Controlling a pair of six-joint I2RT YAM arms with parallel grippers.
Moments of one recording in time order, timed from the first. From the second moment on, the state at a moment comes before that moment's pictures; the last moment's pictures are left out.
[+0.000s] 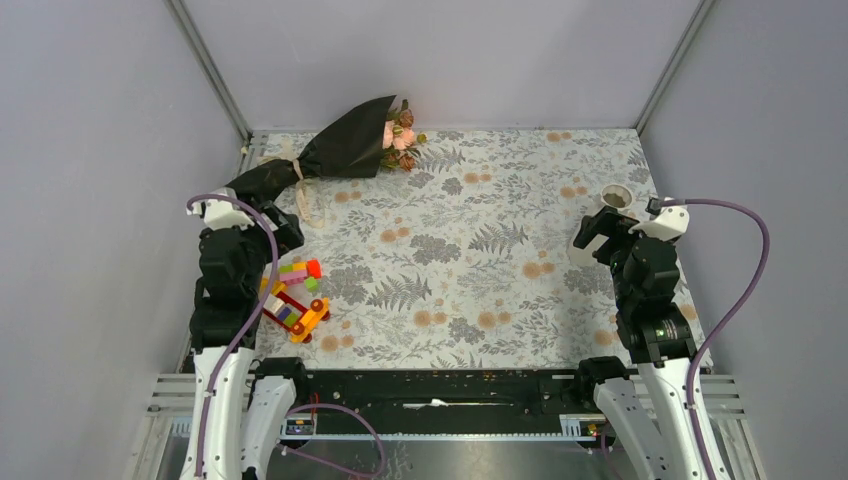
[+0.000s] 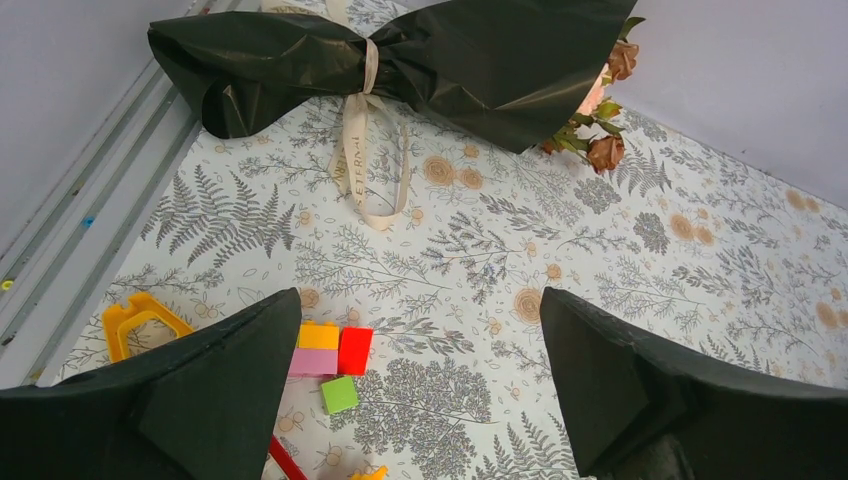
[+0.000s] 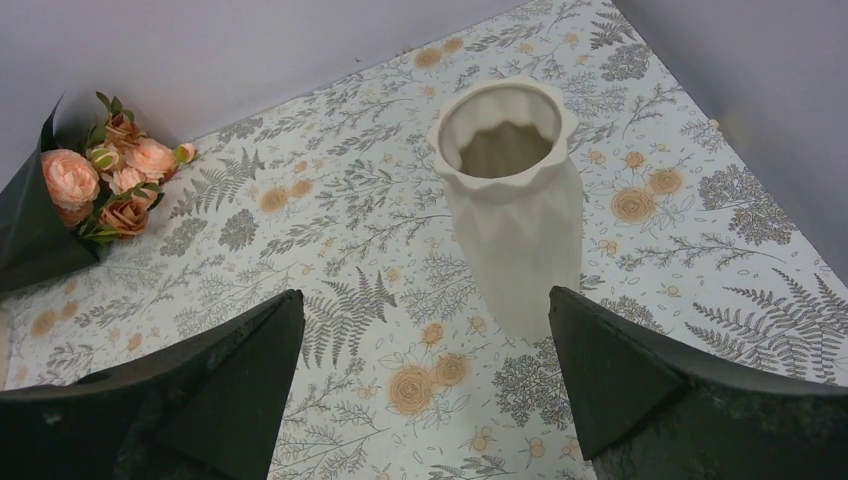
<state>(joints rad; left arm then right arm) 0.04 0.60 0.79 -0.45 -0.07 -0.37 0.13 0.54 0.74 -0.41 0.29 0.34</state>
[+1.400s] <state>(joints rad) 0.12 1.70 1.45 -0.53 0.12 0.47 0.13 0.52 0.79 -0.45 0.03 0.44</state>
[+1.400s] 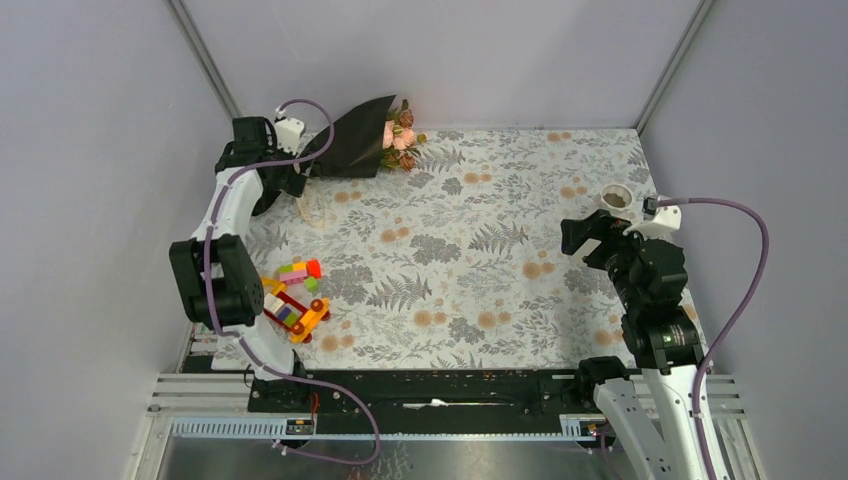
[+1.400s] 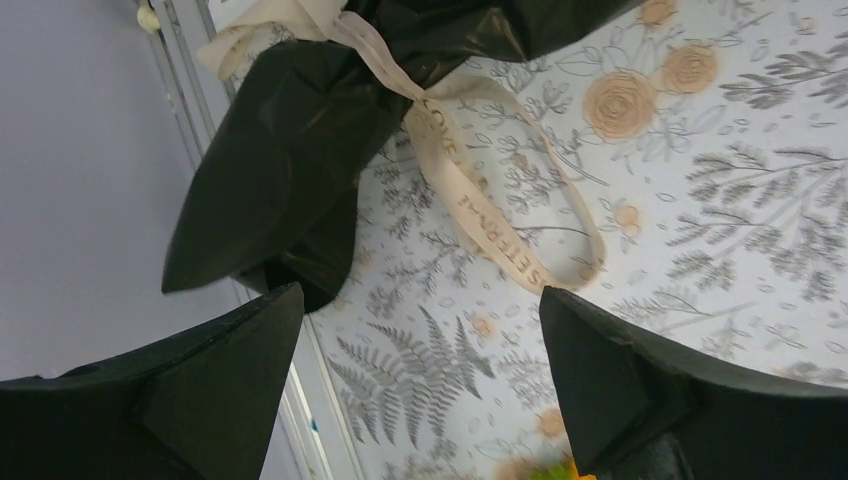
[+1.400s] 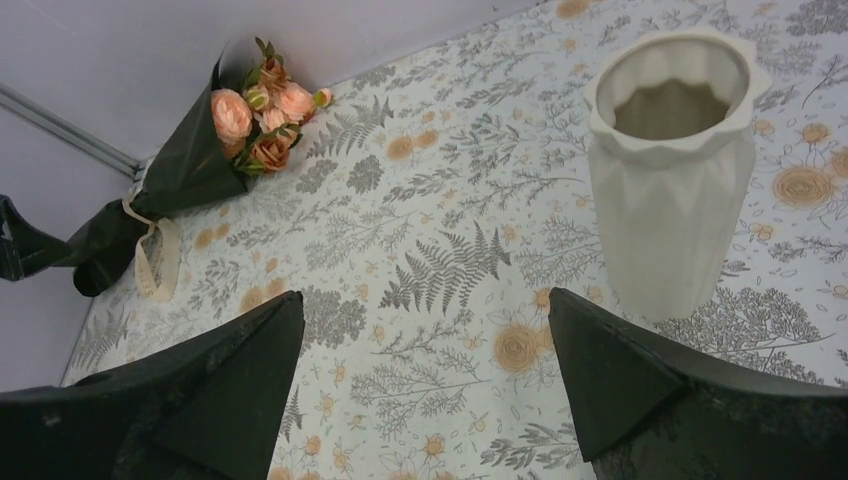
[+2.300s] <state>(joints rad) 0.12 2.23 1.95 -0.63 0.12 0.69 0.13 0.62 0.94 -0.62 0.07 0.42</state>
